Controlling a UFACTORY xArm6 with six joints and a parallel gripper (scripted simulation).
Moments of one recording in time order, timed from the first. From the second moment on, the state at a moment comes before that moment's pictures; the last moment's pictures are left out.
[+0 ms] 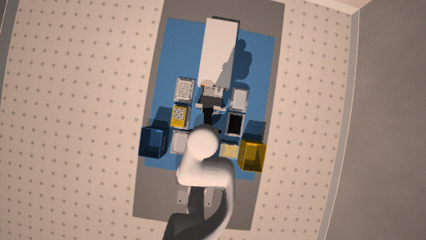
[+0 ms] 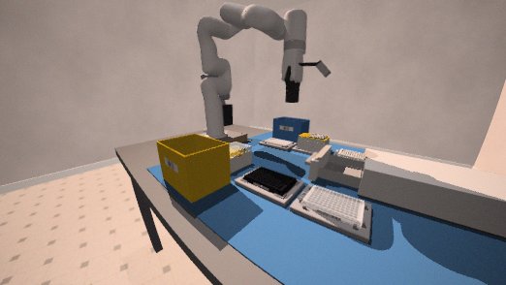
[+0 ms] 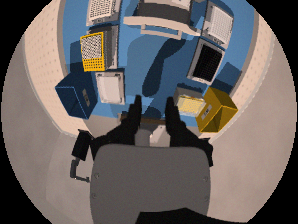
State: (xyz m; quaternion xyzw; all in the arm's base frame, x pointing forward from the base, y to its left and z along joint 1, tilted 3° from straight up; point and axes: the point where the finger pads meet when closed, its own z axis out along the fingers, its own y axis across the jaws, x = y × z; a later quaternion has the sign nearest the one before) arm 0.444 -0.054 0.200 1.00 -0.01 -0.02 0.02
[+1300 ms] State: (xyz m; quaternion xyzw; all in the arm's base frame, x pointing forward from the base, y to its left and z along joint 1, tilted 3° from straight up) arm 0.533 -0.076 0.090 0.86 0.51 -0.03 0.01
